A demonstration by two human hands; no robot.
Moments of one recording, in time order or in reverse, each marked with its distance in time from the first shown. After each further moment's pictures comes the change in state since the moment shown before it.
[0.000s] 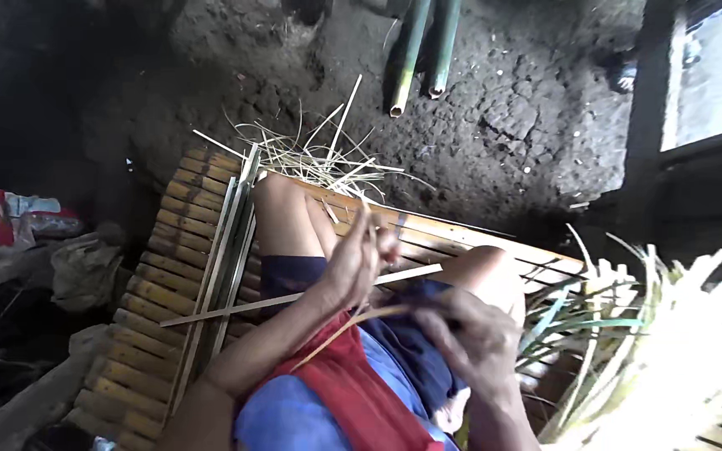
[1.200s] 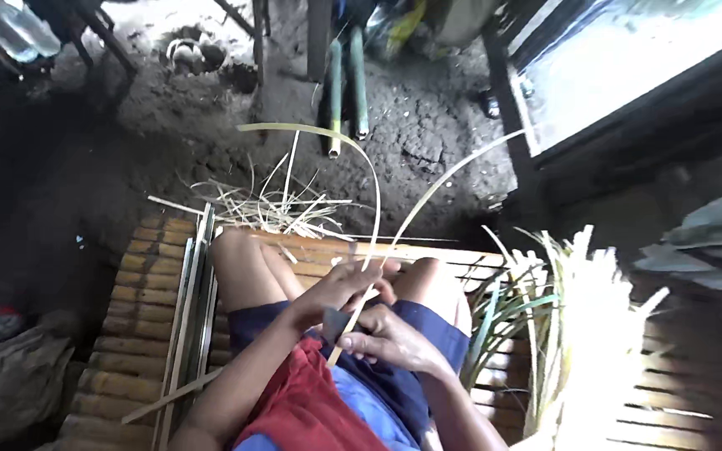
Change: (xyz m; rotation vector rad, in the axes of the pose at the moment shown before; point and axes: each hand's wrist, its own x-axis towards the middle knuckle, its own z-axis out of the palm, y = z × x) left_hand 0.042 0.004 0.009 0.491 -0.522 -0.172; right_hand 0.011 0.035 0.013 0.566 -0.500 0.377
